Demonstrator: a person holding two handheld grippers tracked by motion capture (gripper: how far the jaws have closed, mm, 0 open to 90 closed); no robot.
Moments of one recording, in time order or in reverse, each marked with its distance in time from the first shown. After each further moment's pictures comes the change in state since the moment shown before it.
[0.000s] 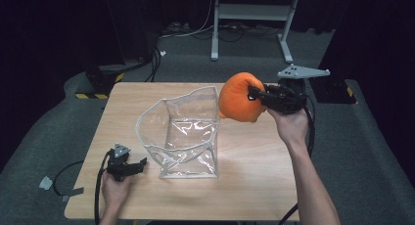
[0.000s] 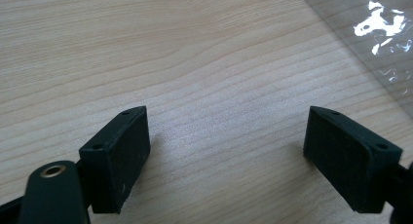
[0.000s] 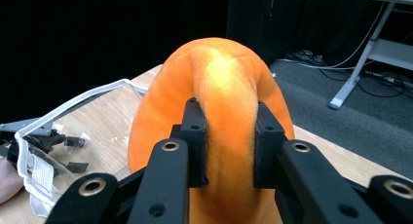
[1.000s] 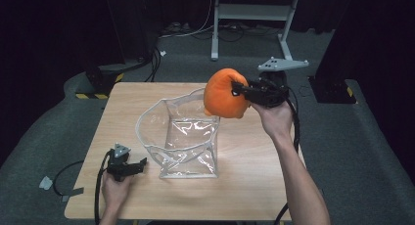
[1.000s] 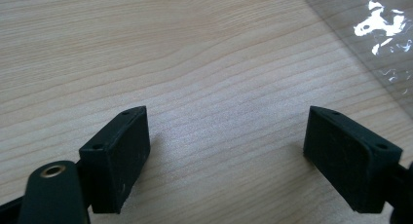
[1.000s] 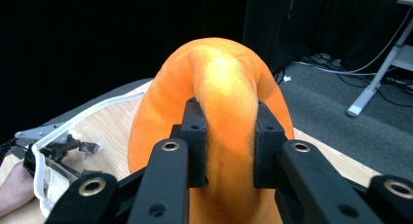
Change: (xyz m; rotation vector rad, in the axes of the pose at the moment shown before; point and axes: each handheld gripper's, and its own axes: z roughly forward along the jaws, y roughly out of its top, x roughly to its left) left arm 0.000 0.000 0.000 0.000 0.000 0.000; right arm 0.019 0.020 0.028 0.009 0.054 -0.024
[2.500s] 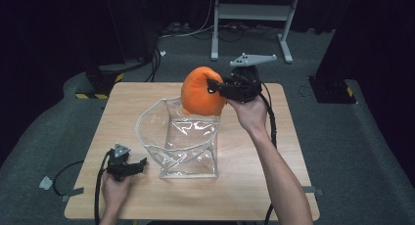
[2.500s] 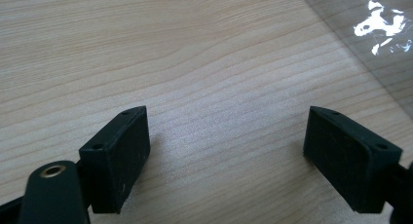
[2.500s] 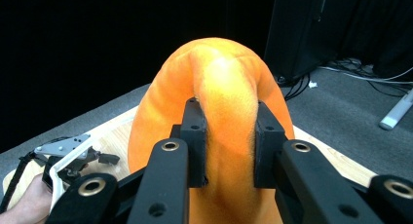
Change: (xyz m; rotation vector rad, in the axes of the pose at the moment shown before) left arm 0.000 0.000 0.000 0.000 -0.001 0.000; right arm 0.025 0.016 0.050 0.003 0.084 -0.016
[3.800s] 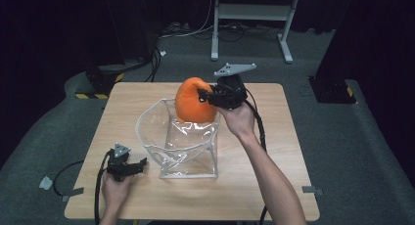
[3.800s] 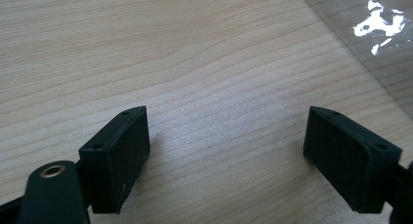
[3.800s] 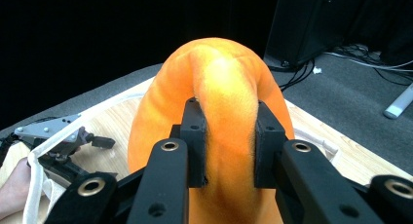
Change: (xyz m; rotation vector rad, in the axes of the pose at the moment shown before) left arm 0.000 0.000 0.000 -0.004 0.000 -0.005; right arm 0.010 -0.018 0.036 0.070 -0.001 -0.023
